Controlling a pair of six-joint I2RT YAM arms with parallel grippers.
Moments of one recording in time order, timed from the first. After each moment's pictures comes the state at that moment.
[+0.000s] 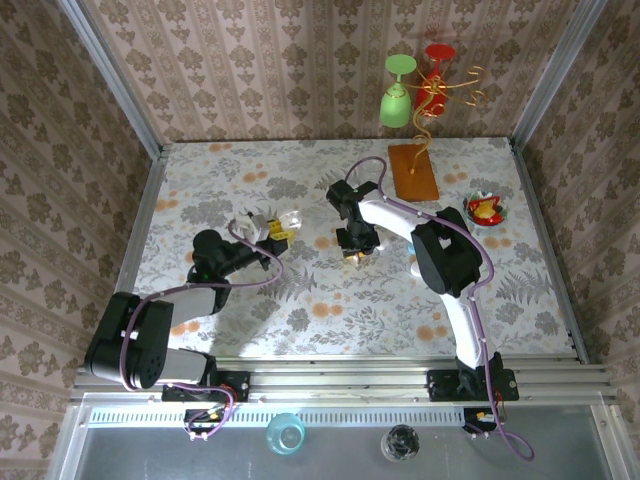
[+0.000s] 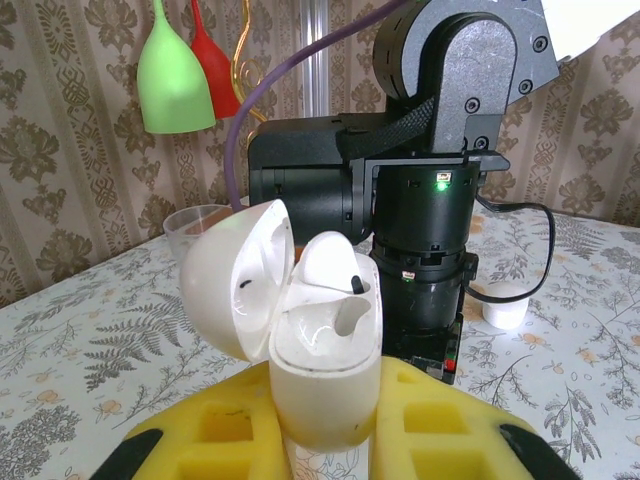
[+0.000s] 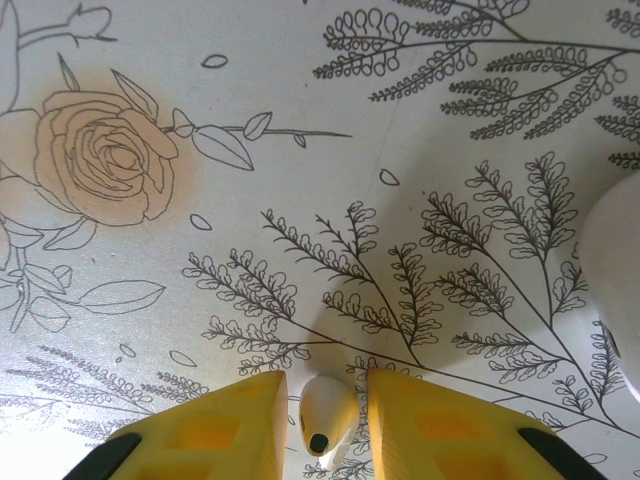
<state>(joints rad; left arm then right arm) -0.31 1.36 0.37 1.01 0.81 0.01 0.56 2.20 1.71 -1.04 -0.01 0.45</state>
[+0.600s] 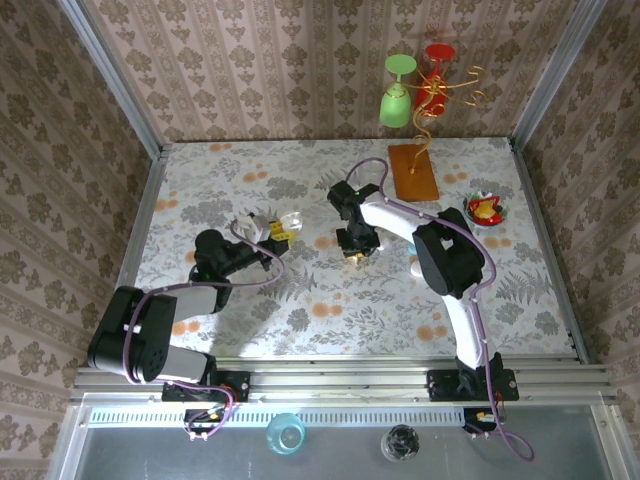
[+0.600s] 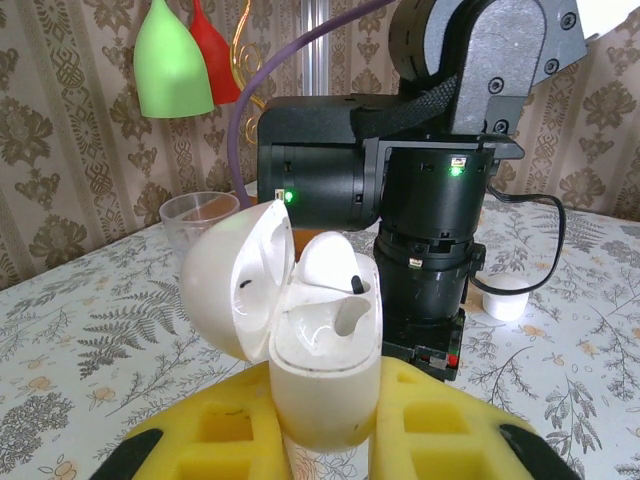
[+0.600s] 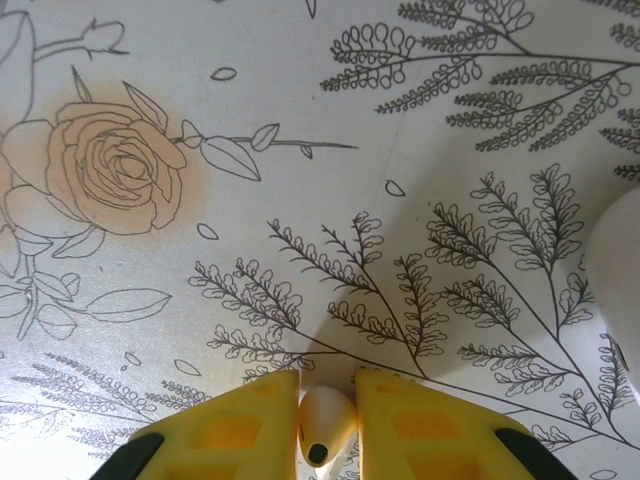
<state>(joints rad) -0.31 1.40 0.37 1.02 0.81 0.01 0.56 2.17 1.65 -0.97 -0.01 0.45</state>
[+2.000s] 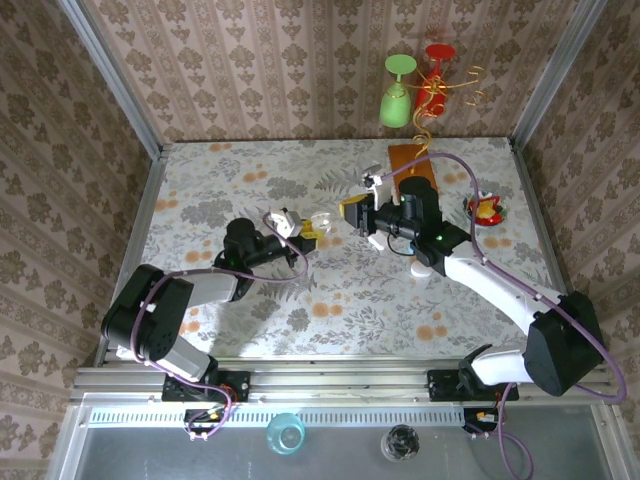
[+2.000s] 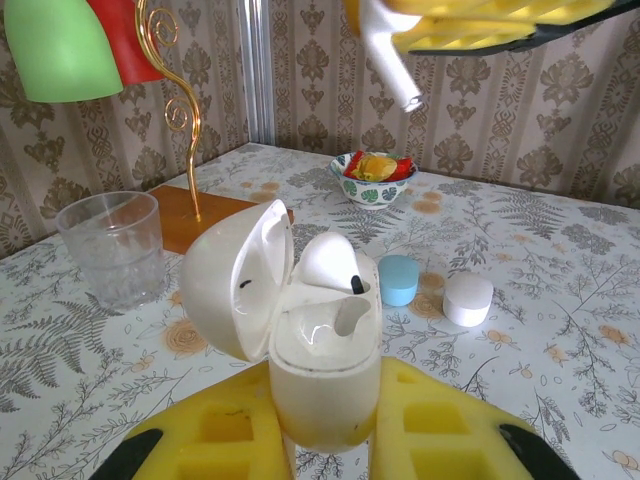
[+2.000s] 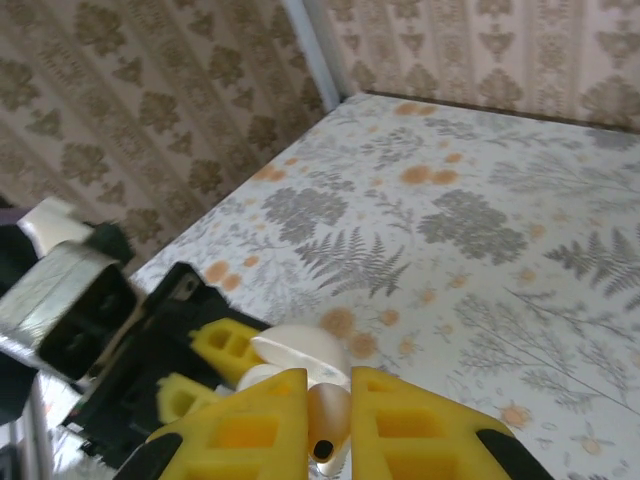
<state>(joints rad) -0.50 1.53 0.53 0.93 0.72 0.05 0.51 1.34 0.96 0.08 -0.40 0.21</state>
